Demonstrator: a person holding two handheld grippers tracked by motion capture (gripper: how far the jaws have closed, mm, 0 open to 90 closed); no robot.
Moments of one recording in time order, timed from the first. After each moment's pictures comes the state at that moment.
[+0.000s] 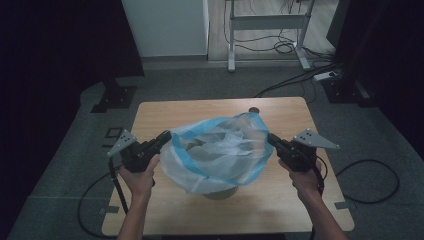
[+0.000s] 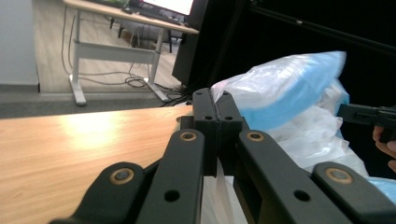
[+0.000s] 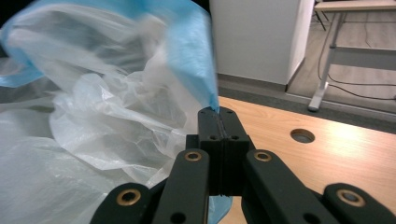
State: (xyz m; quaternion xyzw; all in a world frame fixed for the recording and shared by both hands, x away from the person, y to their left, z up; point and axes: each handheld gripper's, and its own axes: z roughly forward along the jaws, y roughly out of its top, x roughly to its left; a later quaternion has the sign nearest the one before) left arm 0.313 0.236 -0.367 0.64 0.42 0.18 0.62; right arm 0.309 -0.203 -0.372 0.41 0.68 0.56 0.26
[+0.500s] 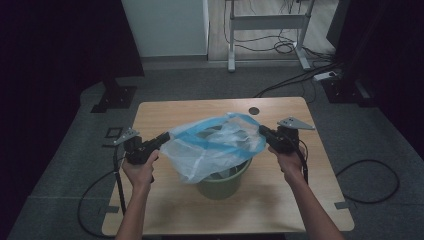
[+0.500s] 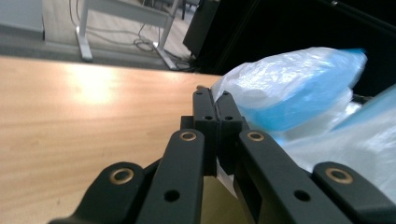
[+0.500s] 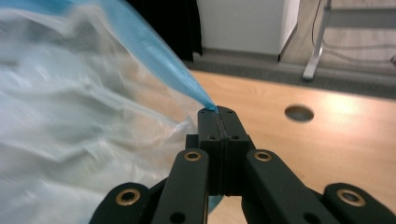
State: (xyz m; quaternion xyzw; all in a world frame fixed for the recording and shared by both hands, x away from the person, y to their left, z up) left arm 0.355 0.253 -0.413 0.65 0.48 0.12 0.58; right arm 0.382 -0.190 -0.411 0.46 0.69 0.52 0.23
